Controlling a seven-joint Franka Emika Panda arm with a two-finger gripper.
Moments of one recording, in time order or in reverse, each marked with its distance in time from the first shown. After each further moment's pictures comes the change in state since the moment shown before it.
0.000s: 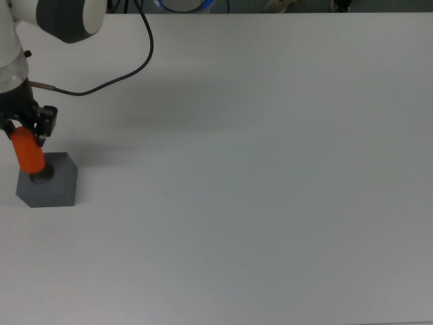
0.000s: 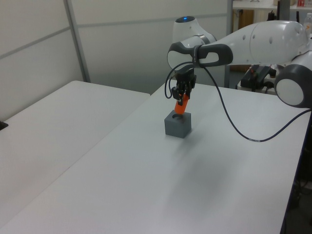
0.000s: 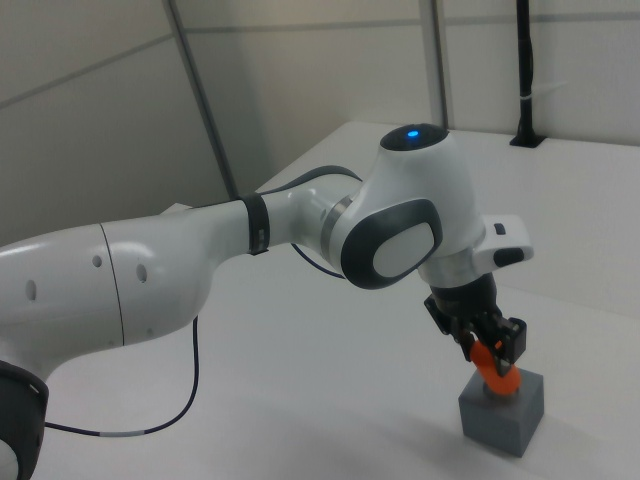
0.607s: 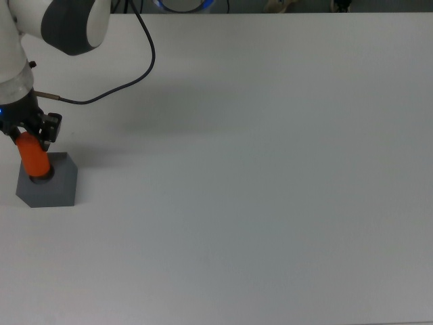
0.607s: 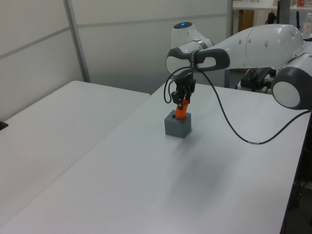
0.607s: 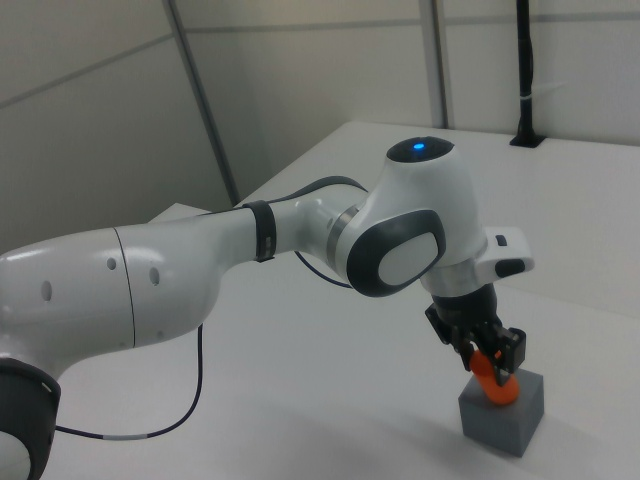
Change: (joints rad) arm 0.001 0.027 0.003 0.000 0.000 0.000 0.000
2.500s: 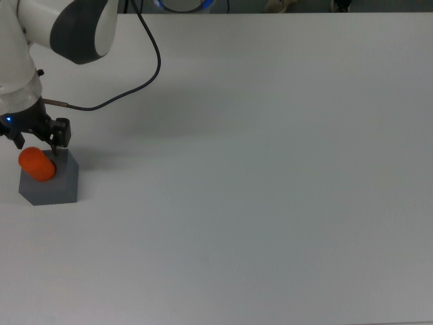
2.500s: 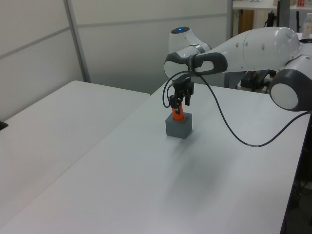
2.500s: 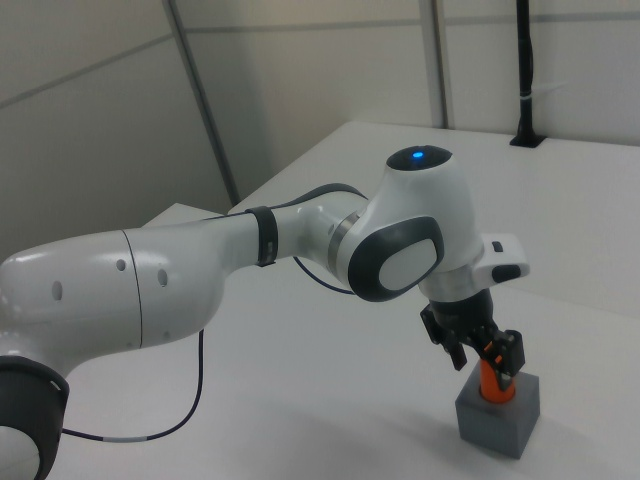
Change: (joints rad) arm 0.005 0.017 0.010 -0.006 0.000 0.012 -0.005
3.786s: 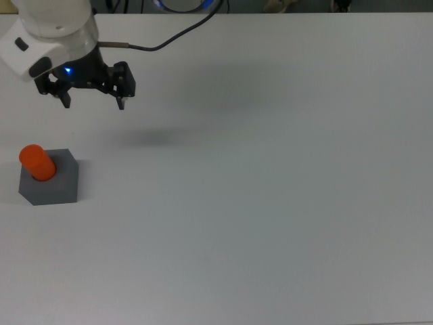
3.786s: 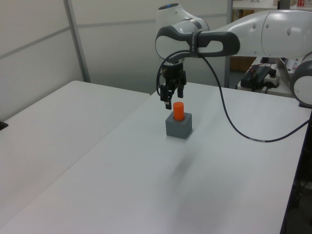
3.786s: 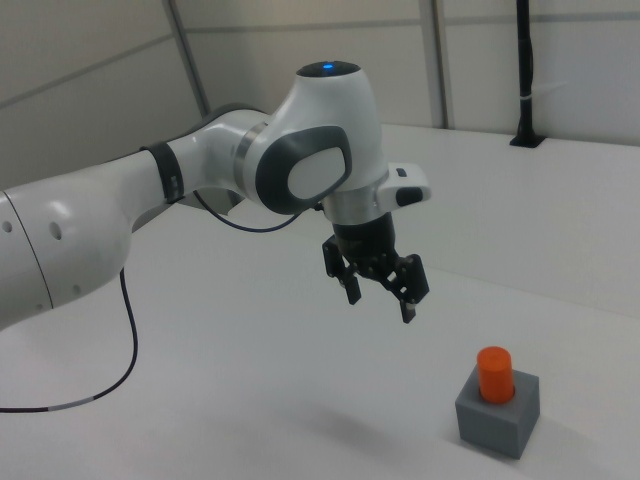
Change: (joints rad) arm 0.156 -0.174 0.004 0.022 -0.010 -0.287 0.022
